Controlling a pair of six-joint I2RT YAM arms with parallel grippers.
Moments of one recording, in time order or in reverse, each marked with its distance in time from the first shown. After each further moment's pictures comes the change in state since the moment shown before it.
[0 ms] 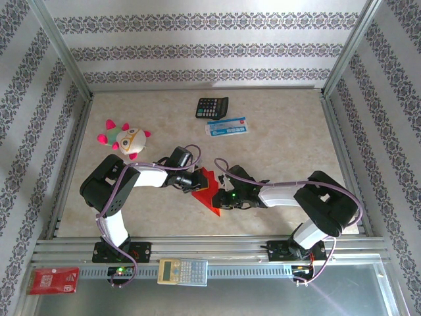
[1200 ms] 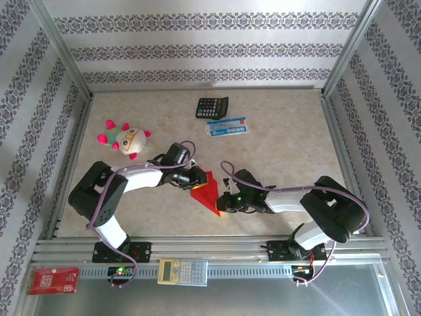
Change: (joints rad) left arm 0.000 -0.161 0.003 -0.108 -0.035 -0.064; right arm -0.013 -0.068 -0.110 0.085 -0.018 0.016
